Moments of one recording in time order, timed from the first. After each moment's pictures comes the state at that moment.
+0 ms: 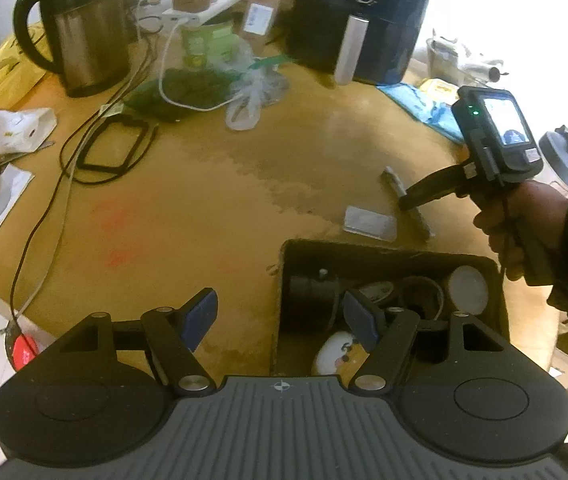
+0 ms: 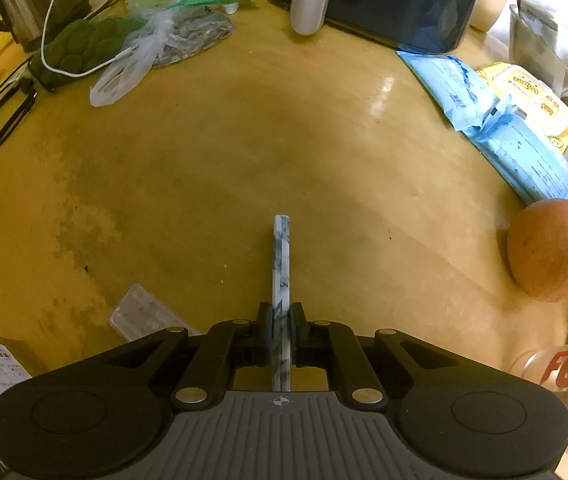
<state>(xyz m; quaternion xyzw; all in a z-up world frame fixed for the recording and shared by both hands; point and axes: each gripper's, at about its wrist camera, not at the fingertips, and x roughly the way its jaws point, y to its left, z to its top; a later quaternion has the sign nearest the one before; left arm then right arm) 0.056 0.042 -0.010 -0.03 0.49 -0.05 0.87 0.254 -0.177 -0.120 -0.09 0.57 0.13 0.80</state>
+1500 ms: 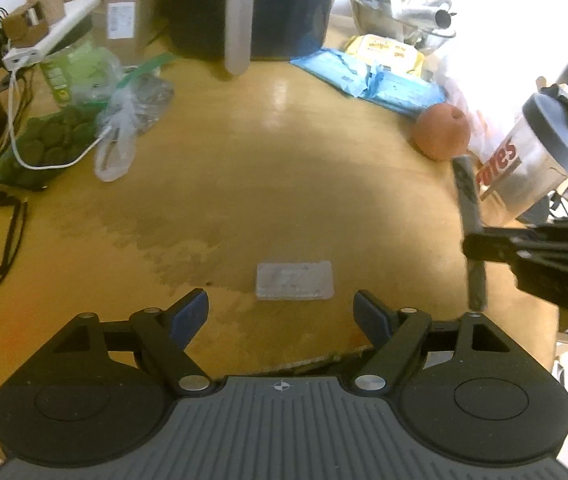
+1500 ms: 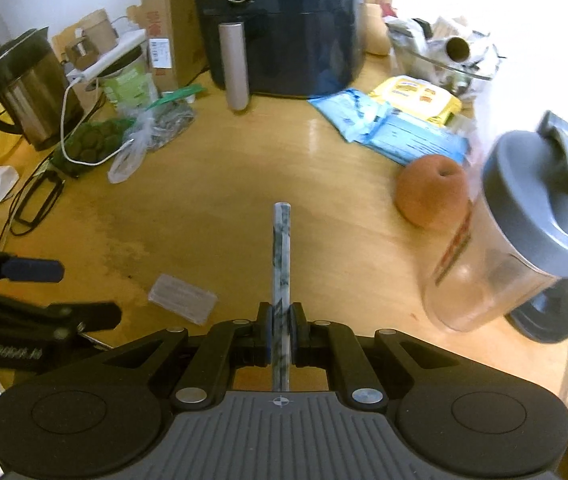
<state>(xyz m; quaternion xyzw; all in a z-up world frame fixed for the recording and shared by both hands) 0.162 -0.051 -0.048 0.05 0.53 -0.15 0.84 0.155 -0.250 -0.032 0.02 0.50 0.08 0.86</state>
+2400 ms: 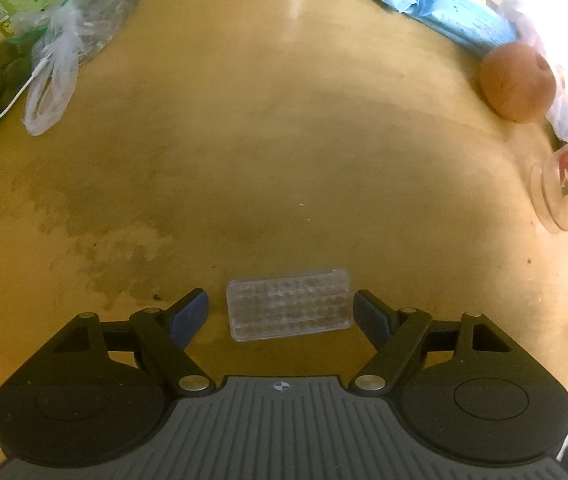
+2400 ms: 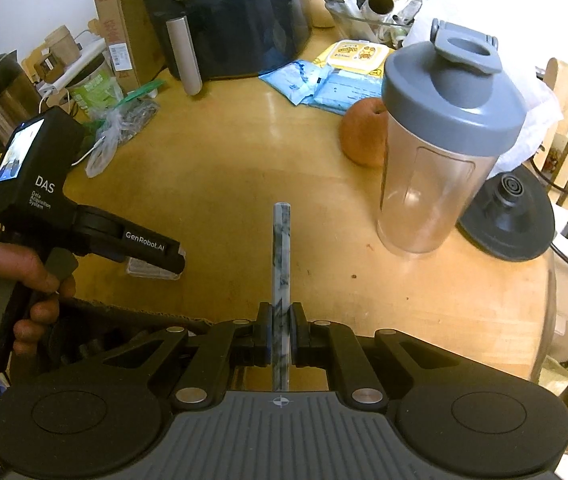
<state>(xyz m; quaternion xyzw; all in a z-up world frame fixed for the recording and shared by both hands) 0.229 -0.084 -0.128 0.05 0.63 -0.11 0.76 0.109 -0.285 -0.036 0.08 0.52 0.04 0.85</state>
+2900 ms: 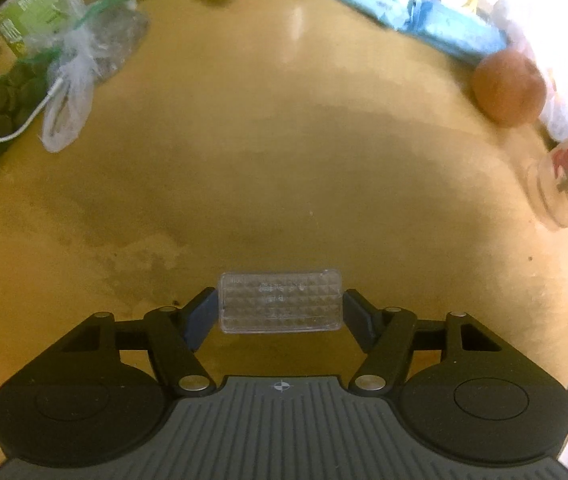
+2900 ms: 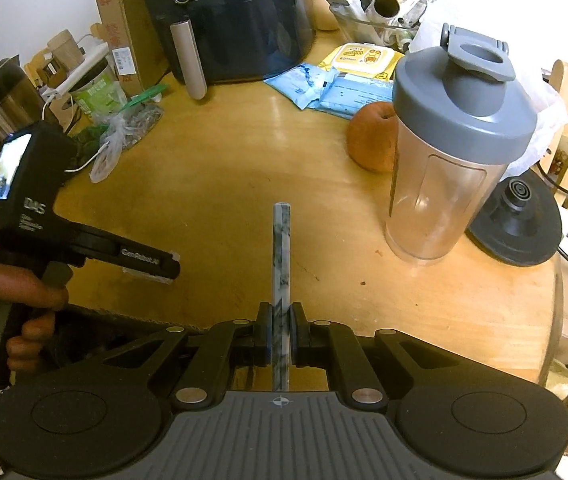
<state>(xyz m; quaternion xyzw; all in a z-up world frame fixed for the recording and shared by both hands) 0.216 -0.075 -0.113 0.06 0.60 -0.12 0.79 0.114 -0.281 -0.036 0.08 0.51 0.05 0.85</state>
